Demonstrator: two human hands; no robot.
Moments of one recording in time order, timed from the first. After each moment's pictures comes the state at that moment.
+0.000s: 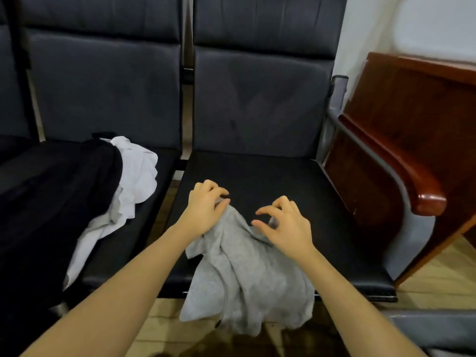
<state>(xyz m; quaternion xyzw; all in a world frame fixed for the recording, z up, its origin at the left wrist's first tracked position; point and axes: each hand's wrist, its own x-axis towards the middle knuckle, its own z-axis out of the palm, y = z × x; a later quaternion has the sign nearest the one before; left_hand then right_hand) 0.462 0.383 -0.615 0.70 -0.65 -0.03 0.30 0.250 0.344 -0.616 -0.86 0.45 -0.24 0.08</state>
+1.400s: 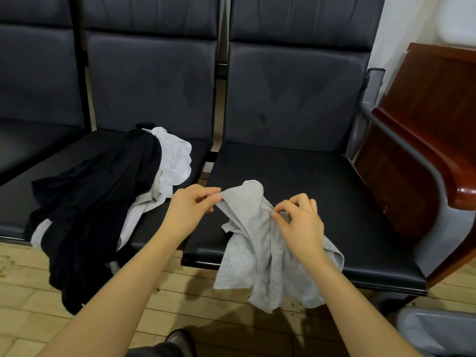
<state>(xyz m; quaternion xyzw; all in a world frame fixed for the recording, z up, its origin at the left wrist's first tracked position) 0.485 0.492 -0.597 0.68 -0.49 -0.15 0.52 0.274 0.393 -0.629 -0.82 0.46 -0.34 0.07</state>
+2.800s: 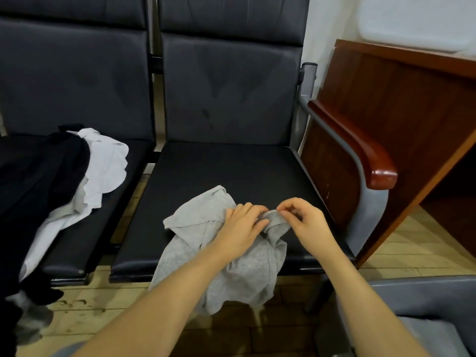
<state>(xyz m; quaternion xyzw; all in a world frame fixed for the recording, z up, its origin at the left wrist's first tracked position) 0.315 0.396 -0.644 0.60 -0.74 -0.10 0.29 0.145 0.359 -0.610 -0.77 0.42 -0.37 0.30</state>
